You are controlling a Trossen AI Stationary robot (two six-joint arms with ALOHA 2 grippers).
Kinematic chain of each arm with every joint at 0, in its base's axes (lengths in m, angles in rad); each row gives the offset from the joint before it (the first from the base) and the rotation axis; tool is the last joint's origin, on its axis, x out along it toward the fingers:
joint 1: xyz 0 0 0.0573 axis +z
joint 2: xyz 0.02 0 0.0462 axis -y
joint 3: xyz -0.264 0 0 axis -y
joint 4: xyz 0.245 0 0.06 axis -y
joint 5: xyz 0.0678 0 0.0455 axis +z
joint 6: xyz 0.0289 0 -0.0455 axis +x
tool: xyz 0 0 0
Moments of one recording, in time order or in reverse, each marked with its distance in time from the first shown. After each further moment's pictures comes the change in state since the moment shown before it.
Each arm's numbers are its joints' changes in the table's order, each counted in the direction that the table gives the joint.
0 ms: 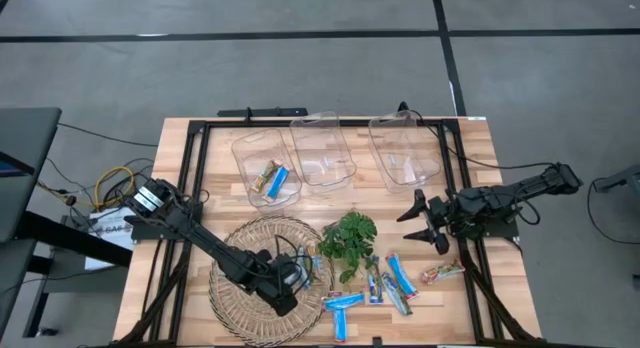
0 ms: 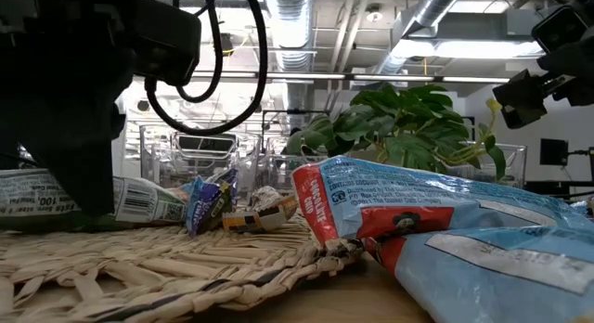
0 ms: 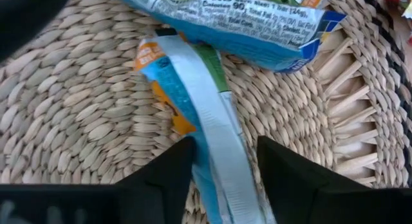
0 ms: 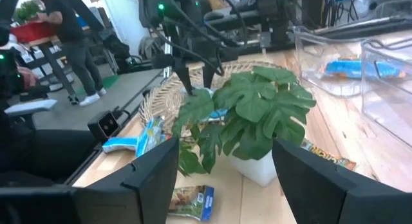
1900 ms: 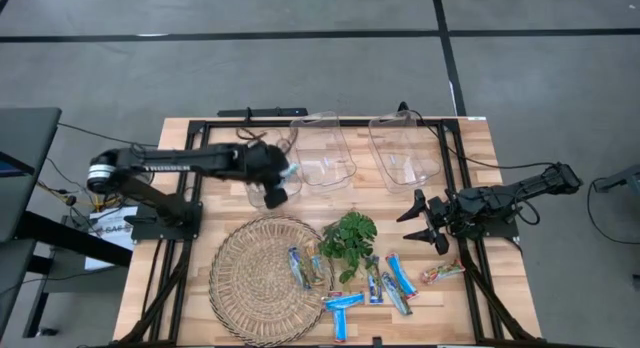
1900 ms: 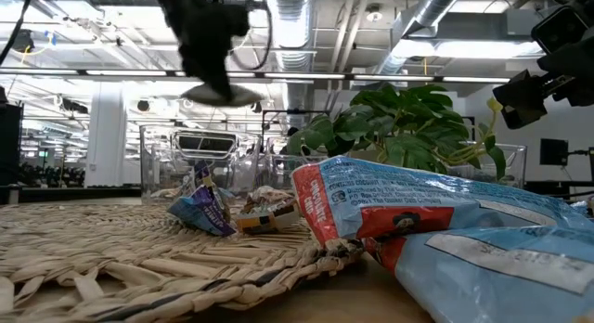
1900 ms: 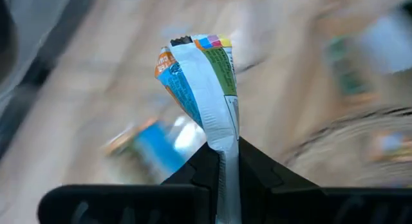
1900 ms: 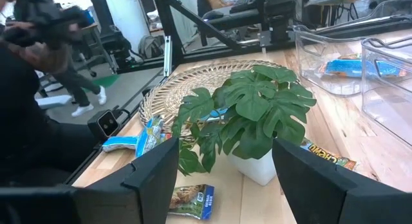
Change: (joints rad) left arm 0.763 0.491 0.000 -0.299 0.017 1.001; right arm 0.000 -0.006 0.000 -0.001 0.000 0.000
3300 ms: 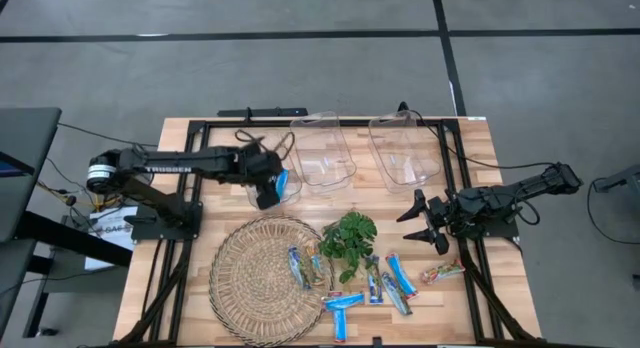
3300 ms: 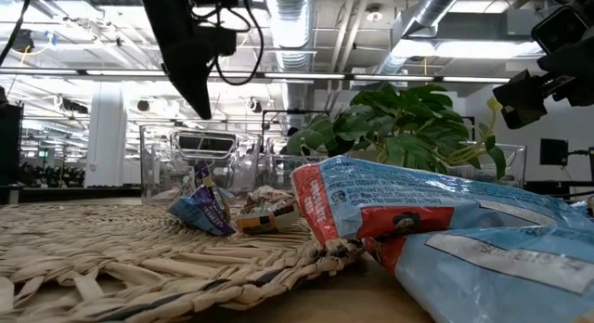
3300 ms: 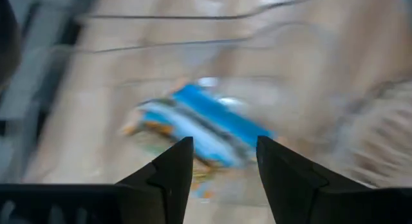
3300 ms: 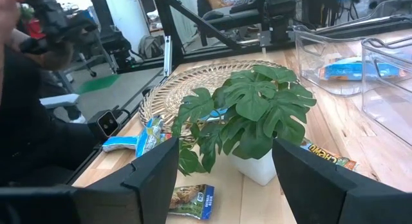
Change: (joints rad) left arm -0.012 0.002 -0.058 -0.067 0.076 0.040; right arm 0.000 0.000 0.000 0.000 0.000 0.000
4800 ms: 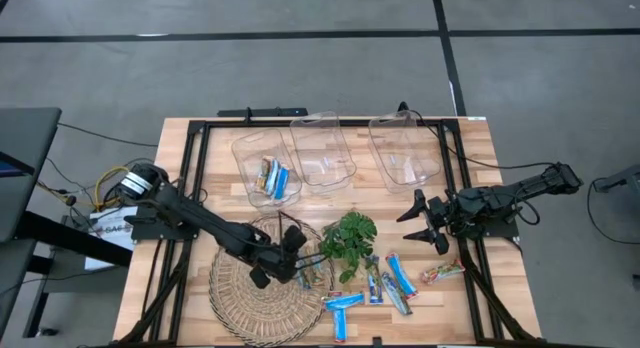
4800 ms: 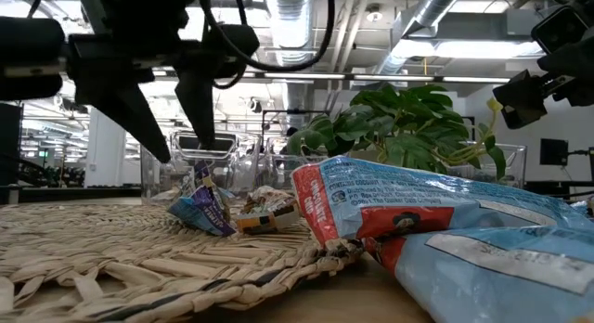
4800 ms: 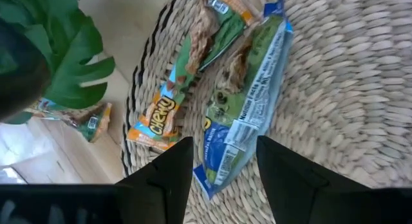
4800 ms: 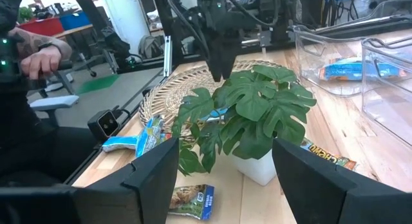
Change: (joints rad) left arm -0.593 -0.339 -0.001 0.371 -0.055 0.586; right arm 0.000 0.000 0.000 0.000 0.000 0.000
